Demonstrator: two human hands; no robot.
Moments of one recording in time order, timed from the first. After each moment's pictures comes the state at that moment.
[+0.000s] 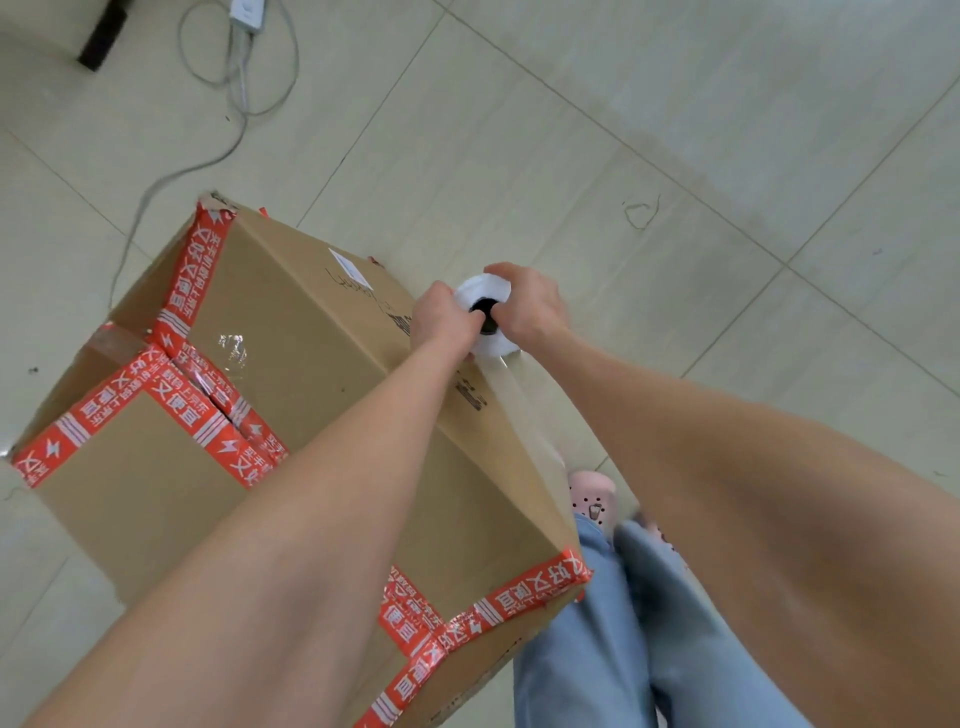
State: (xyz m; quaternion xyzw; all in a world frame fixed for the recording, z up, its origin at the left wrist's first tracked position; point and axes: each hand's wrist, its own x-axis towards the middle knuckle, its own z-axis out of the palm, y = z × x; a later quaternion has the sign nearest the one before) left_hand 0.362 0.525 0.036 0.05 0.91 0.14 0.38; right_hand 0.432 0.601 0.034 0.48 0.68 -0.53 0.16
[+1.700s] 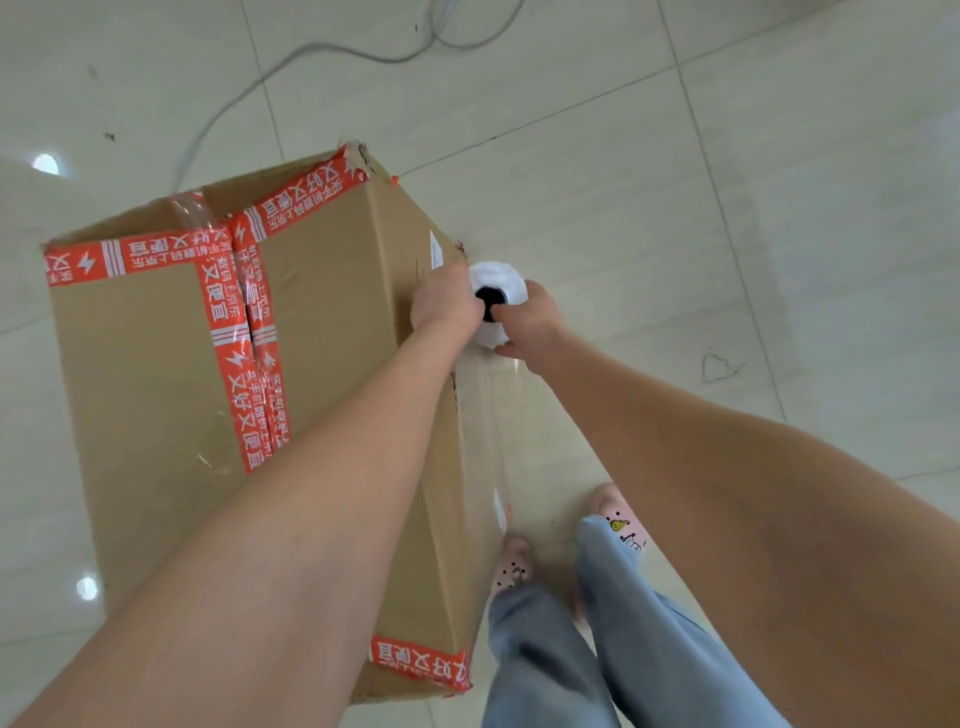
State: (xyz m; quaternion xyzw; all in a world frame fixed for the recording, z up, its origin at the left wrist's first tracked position) left_hand 0.268 0.528 0.036 -0.04 0.95 0.11 0.29; right_hand 0.311 0.615 0.025 0.41 0.57 -0.64 0.31
